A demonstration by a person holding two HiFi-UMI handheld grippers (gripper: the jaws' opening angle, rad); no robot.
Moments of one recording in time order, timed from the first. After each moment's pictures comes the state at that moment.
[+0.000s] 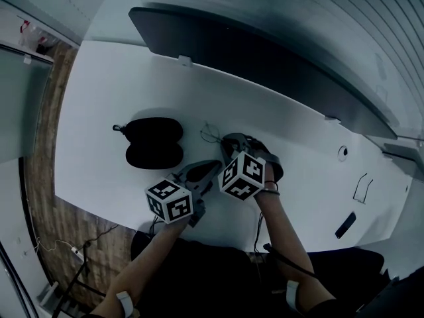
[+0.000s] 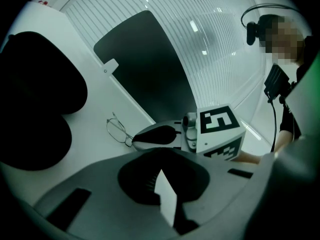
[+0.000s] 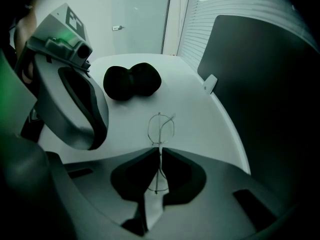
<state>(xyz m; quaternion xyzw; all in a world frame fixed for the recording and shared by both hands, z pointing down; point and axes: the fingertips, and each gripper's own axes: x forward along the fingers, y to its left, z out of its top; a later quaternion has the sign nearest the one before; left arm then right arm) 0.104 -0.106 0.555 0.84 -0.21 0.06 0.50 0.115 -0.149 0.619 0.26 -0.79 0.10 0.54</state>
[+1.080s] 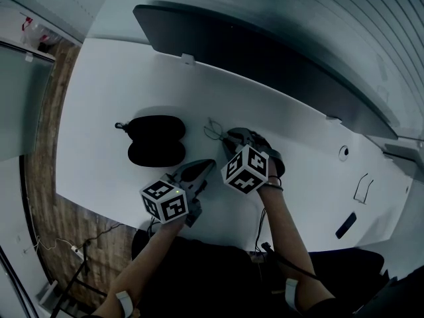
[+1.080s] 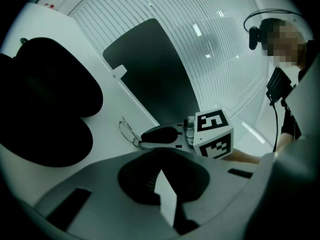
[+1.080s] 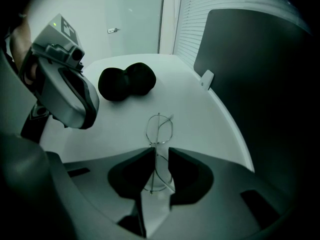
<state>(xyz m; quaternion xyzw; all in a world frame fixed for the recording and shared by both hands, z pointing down) 0.082 -0.107 0.557 0.83 -0.24 0.05 0.50 0.119 -0.154 0.624 0.27 -0.79 0.13 0.54</state>
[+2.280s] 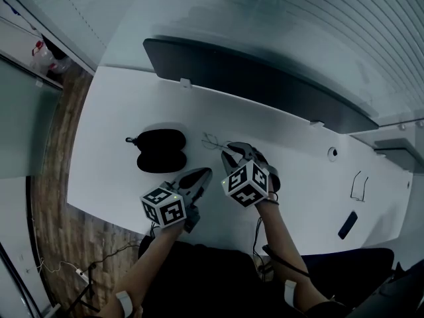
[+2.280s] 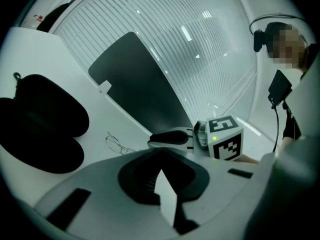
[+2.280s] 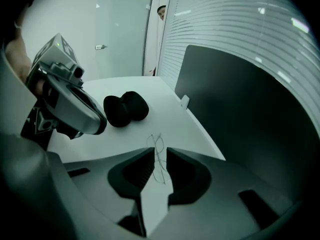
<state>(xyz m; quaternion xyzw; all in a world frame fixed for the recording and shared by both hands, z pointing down) 0.075 -0.104 0.514 0.86 -0.23 0.04 0.46 0.122 -0.149 0.553 0.38 -0.79 0.12 0.46</state>
